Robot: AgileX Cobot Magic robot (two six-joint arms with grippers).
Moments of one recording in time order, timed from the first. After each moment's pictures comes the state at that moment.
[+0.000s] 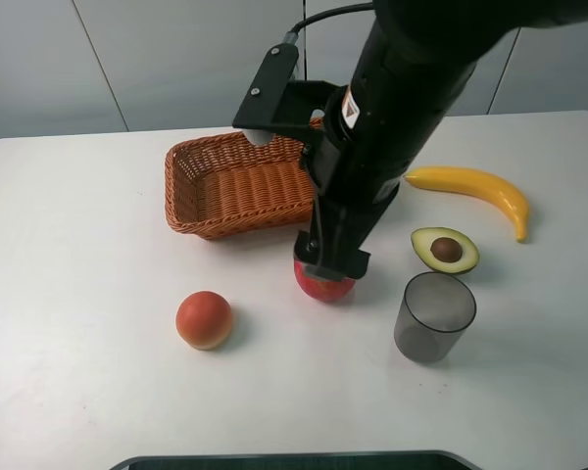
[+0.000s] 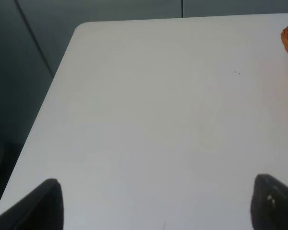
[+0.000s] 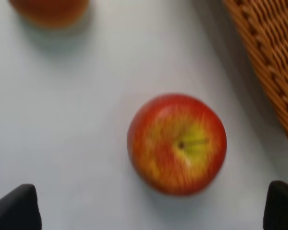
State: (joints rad) left arm 0.06 0.00 -0.51 0.15 1.08 -0.04; right arm 0.87 1.64 -1.13 -0.03 0.87 -0.38
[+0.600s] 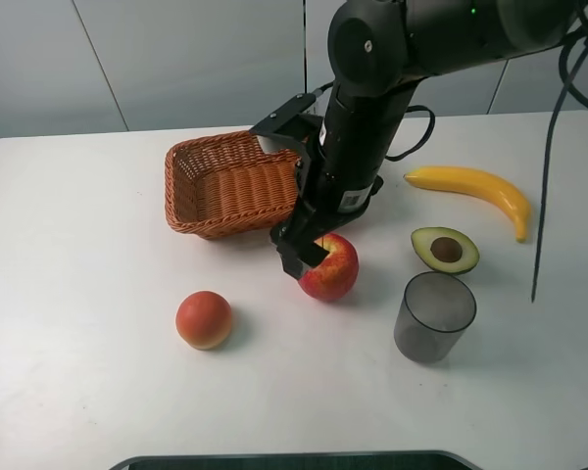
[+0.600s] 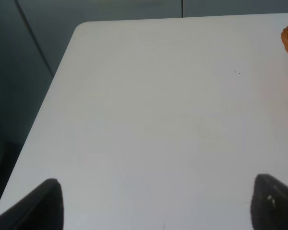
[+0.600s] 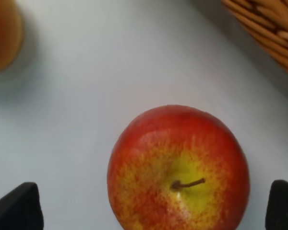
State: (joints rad) left arm 0.06 0.00 -0.51 0.15 1.08 -0.05; right arm 0.74 1.88 -1.21 0.12 0.84 -0.25
